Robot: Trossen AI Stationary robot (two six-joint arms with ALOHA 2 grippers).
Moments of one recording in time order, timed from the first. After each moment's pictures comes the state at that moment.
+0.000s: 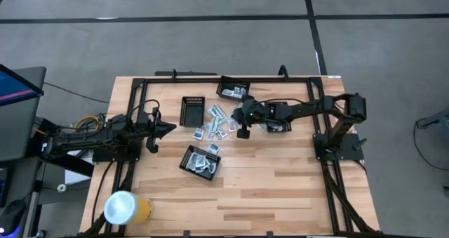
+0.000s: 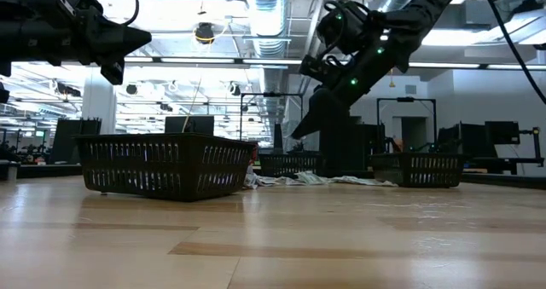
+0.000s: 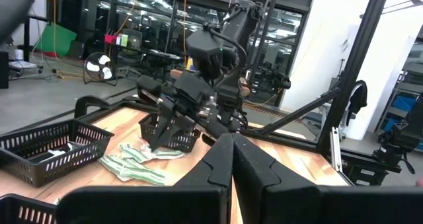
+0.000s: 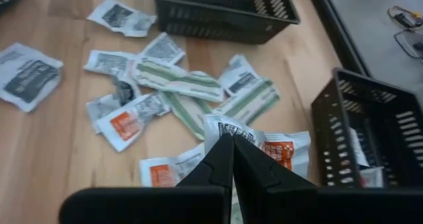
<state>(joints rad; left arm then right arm) 0.12 0.00 0.01 0.28 0.05 -0.19 -0.19 1.70 0.89 0.13 0.17 -0.26</state>
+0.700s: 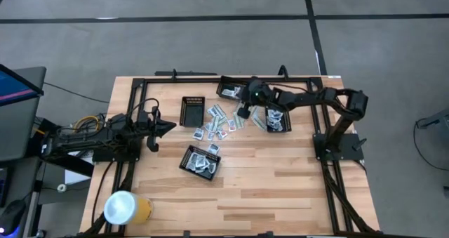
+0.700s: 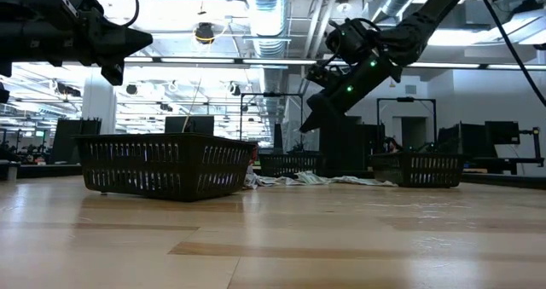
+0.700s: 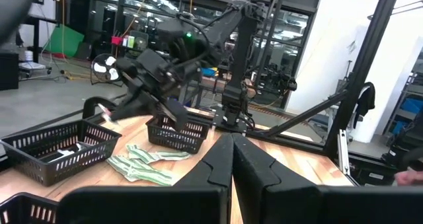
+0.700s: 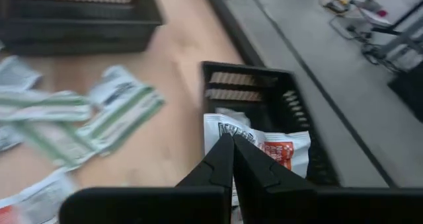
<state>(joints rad) 0.15 0.00 0.01 0.28 0.05 -0.19 -0.42 1.70 0.89 0.24 0.16 -0.27</state>
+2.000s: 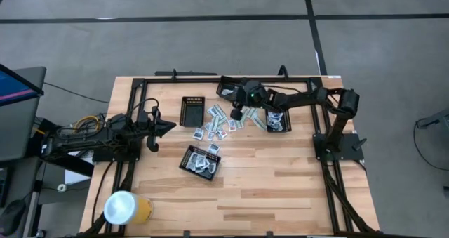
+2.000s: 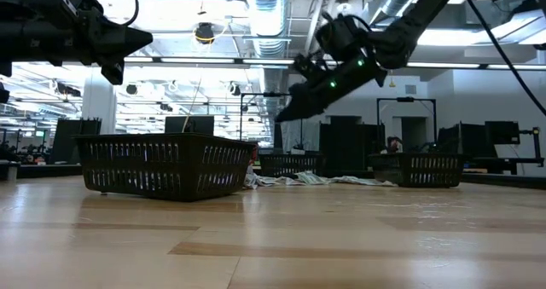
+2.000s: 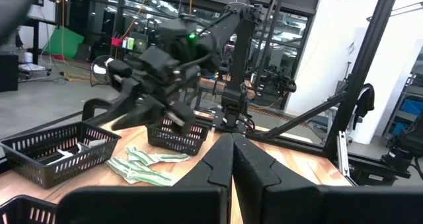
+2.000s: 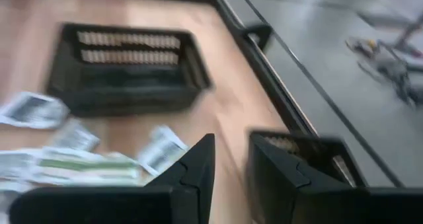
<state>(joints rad) 0.15 0.00 0.01 0.29 0.05 -0.19 -0.36 1.78 0.95 0.40 0.05 -0.26</state>
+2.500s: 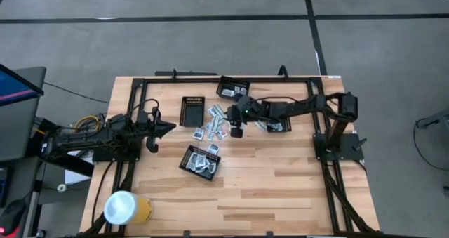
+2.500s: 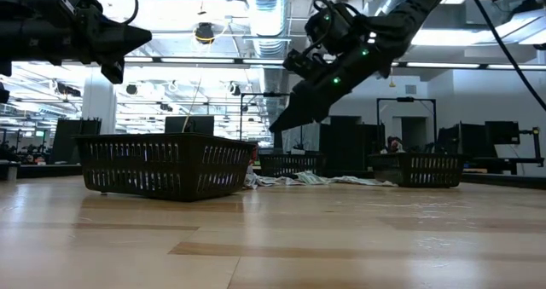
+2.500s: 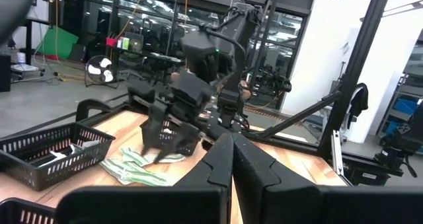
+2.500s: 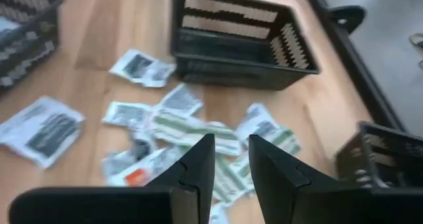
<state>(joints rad) 0.13 0.00 0.01 0.29 0.05 -0.19 -0.20 1.78 0.96 0.23 0.05 -0.27</state>
